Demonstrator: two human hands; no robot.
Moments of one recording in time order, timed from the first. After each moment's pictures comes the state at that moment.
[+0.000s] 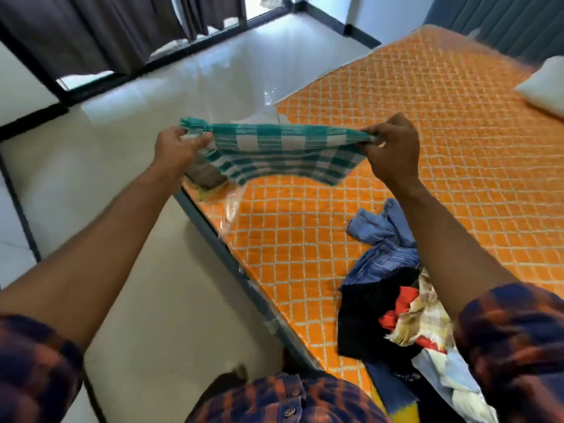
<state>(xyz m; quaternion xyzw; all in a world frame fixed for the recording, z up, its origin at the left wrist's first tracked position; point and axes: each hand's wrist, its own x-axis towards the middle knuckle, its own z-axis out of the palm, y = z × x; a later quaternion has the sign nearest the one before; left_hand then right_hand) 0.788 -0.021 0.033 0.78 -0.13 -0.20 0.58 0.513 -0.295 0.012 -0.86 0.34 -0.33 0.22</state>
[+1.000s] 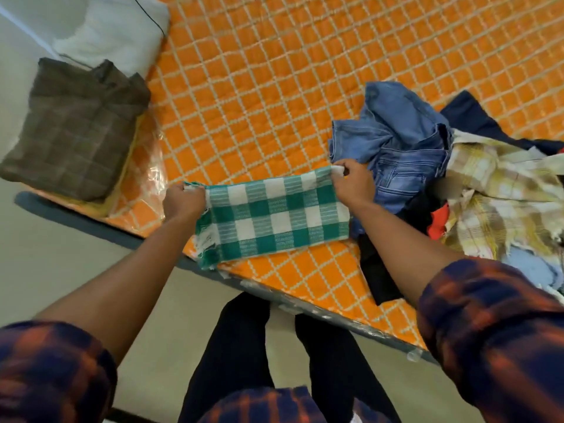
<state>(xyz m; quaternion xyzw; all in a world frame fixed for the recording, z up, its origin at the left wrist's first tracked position) 0.811 -0.128 -0.311 0.89 -0.11 -0.37 0.23 0.493 -0.255 -0.301 -0.61 0.72 -0.06 0.33</state>
